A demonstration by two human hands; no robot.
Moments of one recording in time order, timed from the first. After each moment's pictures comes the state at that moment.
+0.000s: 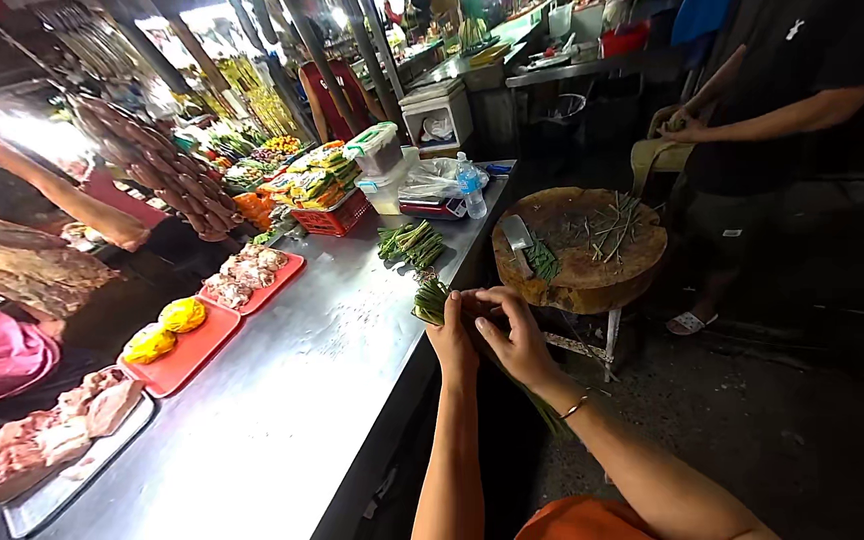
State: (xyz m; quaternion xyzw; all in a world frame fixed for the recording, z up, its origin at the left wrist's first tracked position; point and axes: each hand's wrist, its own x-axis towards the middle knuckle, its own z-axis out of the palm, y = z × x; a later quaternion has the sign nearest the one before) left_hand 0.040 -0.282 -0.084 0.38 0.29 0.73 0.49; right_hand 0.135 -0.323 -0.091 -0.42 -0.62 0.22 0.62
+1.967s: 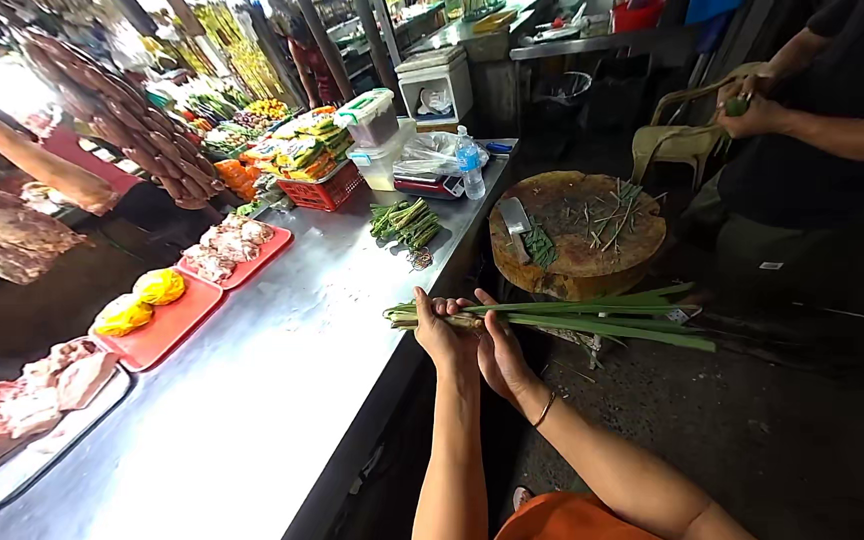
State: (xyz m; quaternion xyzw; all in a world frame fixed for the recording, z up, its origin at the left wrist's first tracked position) left_hand 0.044 -0.286 -0.073 0.12 0.31 0.77 0.54; right_hand 0.094 -0.320 -0.143 -0.18 -0.29 0.62 0.71
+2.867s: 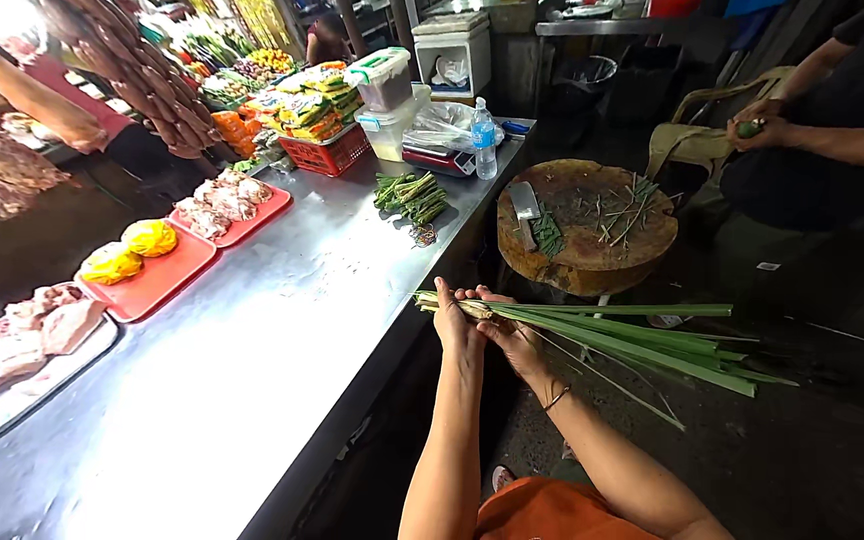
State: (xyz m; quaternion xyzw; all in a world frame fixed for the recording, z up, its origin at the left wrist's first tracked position) left_hand 0.046 -0.283 -0.104 0.01 0.38 0.71 0.60; right_hand 0.121 -0.322 -0.176 -0.30 -0.46 0.48 0.69
